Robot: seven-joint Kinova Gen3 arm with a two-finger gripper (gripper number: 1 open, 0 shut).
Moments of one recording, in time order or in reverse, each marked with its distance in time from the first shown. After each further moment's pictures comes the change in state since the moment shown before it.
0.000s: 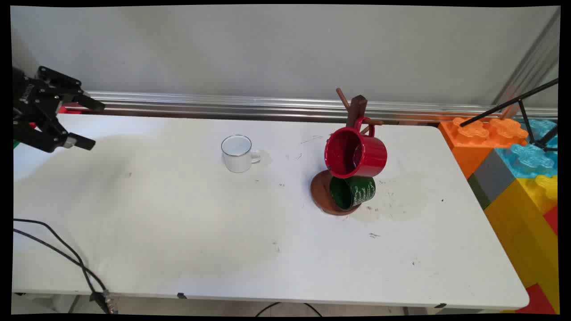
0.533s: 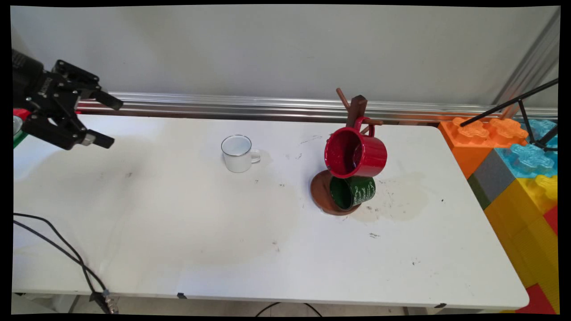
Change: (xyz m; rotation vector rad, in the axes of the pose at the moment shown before) arm 0.054 0.016 0.013 -0.016 -0.023 -0.013
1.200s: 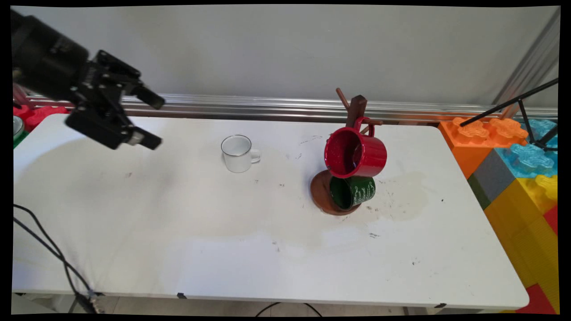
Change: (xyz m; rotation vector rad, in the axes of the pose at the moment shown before) arm 0.104 0.042 0.028 -0.027 -0.032 -0.057
